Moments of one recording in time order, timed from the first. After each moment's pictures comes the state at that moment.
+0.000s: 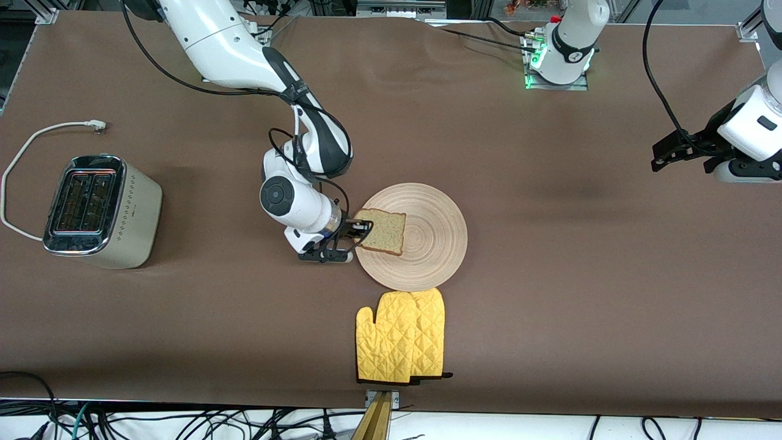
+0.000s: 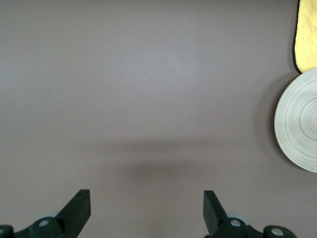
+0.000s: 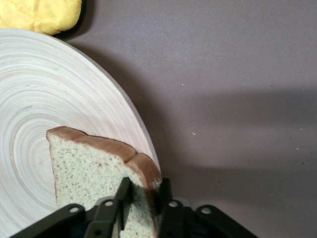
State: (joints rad) left arm 0.01 0.00 -0.02 -1.70 0.01 1.69 -0.01; right arm 0.55 0.75 0.01 -1.54 0.40 2.37 0.36
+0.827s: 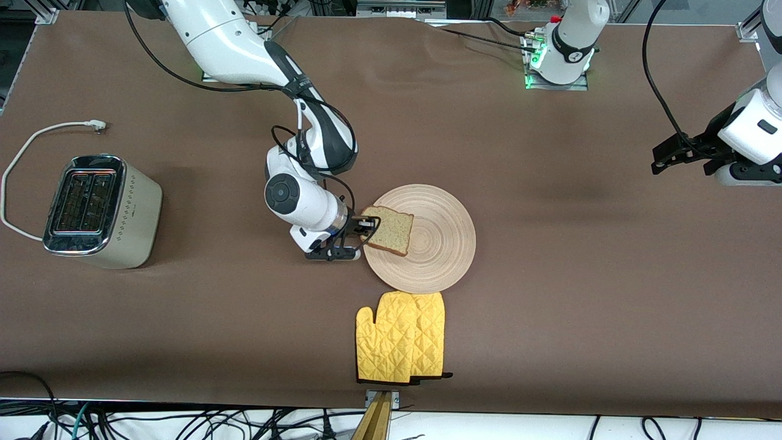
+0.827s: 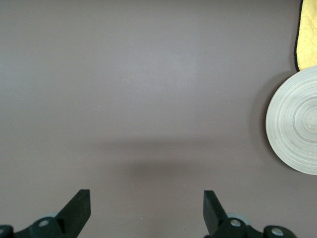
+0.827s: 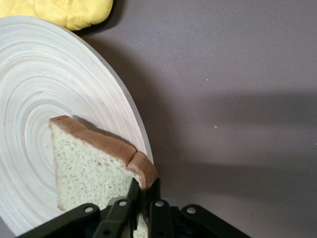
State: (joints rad) left arm 0.01 0.01 -0.02 -1.70 0.00 1.69 -0.02; right arm 0.57 0.74 0.01 -1.49 0.40 2.30 0.35
